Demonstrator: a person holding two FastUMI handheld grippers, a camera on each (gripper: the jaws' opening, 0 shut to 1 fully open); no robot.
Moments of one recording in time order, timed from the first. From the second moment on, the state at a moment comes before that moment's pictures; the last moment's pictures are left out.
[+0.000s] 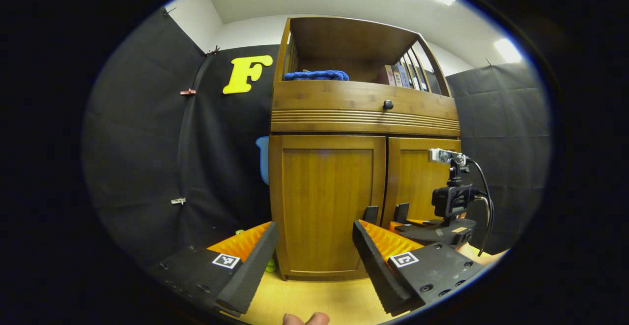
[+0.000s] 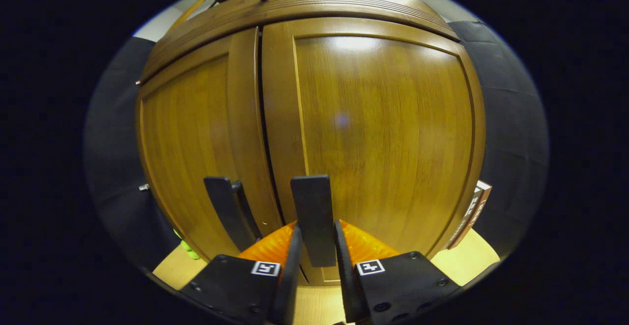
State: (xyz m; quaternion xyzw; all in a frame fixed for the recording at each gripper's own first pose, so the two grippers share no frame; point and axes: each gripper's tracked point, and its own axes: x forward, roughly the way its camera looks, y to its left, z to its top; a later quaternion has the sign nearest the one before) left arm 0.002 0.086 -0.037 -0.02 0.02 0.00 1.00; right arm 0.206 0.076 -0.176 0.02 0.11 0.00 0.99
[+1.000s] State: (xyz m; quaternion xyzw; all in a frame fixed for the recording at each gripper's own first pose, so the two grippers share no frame) left arm -0.038 0.074 -0.029 -0.03 0.02 0.02 1.00; right arm 0.106 0.042 -0.160 0.03 0.10 0.05 0.99
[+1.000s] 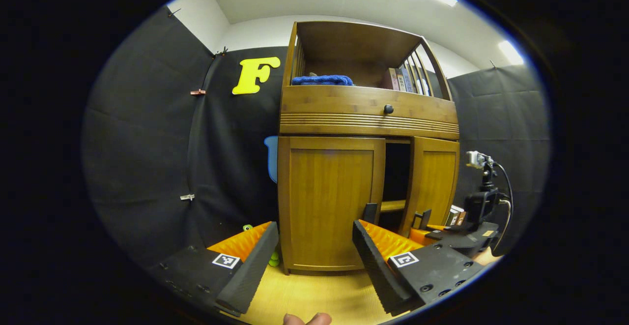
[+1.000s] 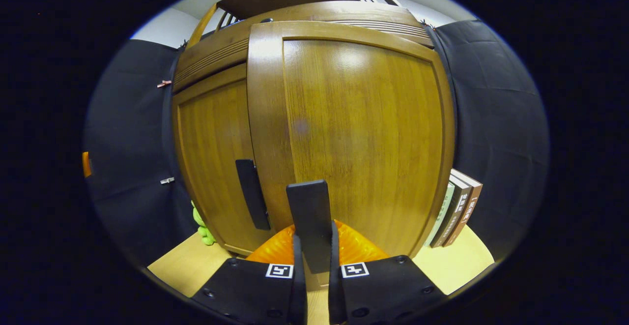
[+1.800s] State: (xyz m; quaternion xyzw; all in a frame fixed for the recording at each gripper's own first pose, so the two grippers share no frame) left arm -0.039 -0.006 -0.024 -0.02 0.03 0.02 1.00; right arm 0.007 -0.066 -0.148 0.03 0.11 0.02 0.99
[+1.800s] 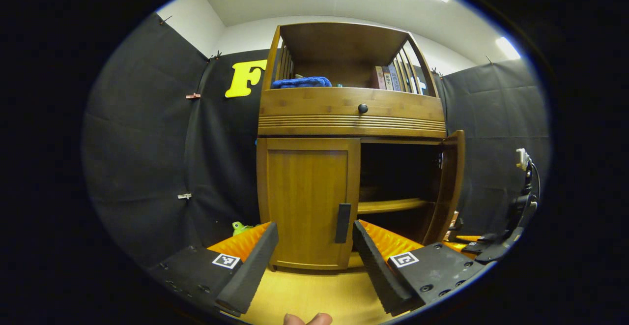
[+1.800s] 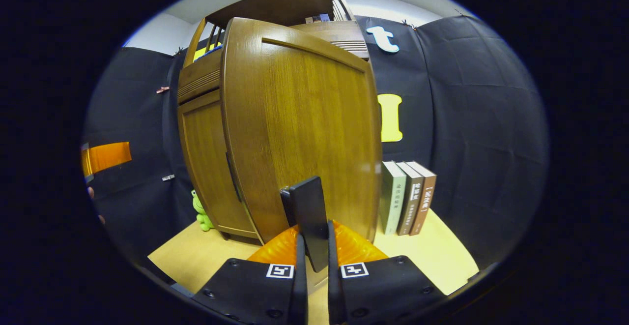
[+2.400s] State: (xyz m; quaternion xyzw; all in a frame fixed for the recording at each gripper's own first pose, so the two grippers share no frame) left arm -0.012 -0.076 -0.017 -0.03 0.04 0.00 1.00; right arm -0.015 -0.164 -0.134 0.02 0.10 0.00 0.99
